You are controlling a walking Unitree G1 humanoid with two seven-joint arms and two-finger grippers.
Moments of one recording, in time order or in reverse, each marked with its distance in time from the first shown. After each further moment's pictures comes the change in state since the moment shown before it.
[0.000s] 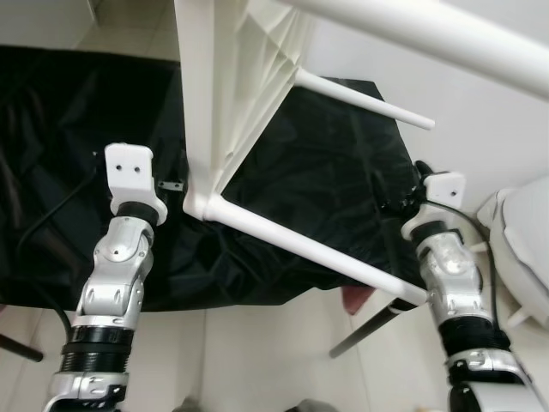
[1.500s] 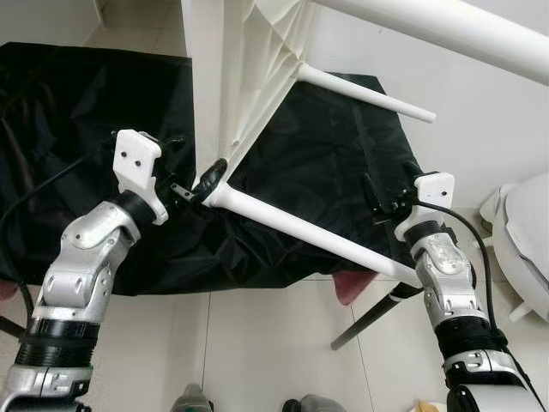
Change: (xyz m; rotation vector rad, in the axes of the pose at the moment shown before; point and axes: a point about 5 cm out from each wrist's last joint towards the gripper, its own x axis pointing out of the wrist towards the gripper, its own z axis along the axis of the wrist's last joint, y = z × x) left arm -0.003 -0.005 0.019 -0.018 0.004 -0.511; right arm -0.004 0.011 -0.006 0.013 0.024 0.059
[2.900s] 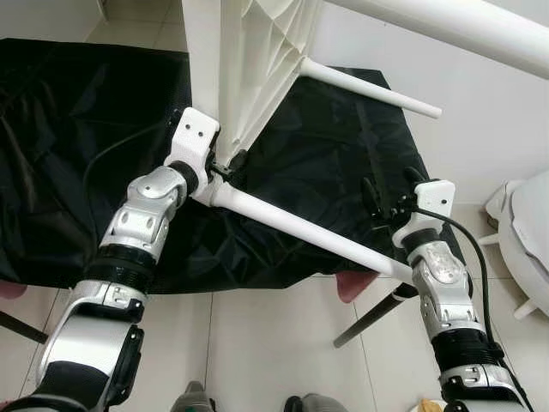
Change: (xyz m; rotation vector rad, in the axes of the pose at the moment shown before) left arm 0.077 0.005 -0.018 0.047 0.214 0.098; right arm -0.007 0.005 0.003 0.019 -0.009 -0.024
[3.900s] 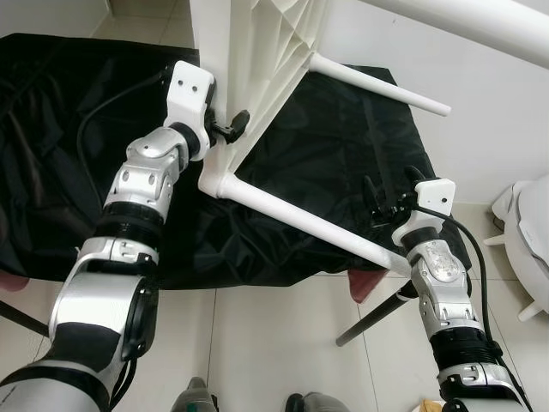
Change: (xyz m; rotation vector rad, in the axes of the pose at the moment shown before) left arm 0.020 0.020 0.040 -0.063 -0.052 0.065; right arm 0.001 0.000 0.000 0.004 -0.001 -0.022
